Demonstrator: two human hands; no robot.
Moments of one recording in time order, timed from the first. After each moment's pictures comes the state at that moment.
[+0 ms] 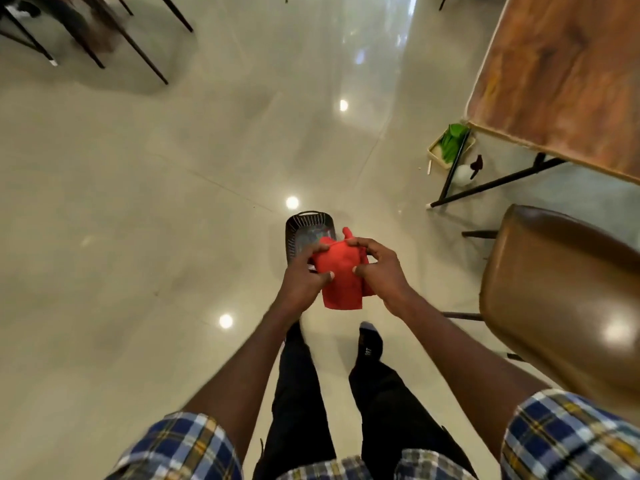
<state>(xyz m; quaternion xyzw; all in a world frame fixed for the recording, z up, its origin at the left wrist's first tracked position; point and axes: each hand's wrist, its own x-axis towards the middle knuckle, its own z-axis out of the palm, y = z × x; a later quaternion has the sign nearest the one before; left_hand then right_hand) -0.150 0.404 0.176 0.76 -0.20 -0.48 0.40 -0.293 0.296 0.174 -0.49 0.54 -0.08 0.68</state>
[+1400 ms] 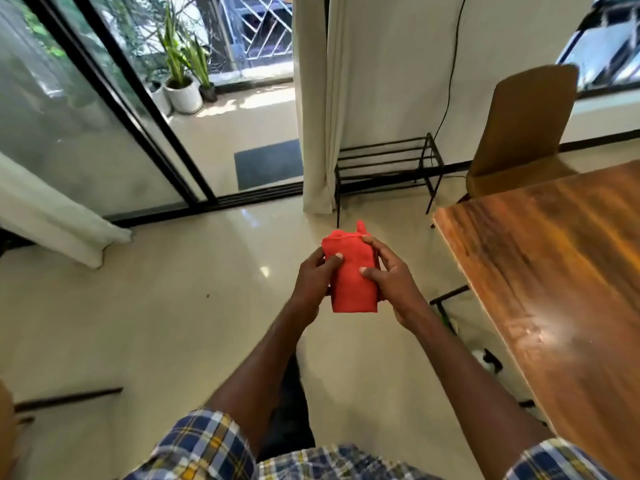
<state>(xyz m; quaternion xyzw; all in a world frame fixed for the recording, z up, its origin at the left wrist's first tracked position) 0.264 -0.454 0.354 0.56 -0.38 -0.63 0.38 0.094 -0.431 0.357 -0.39 0.55 -0.46 0.58</state>
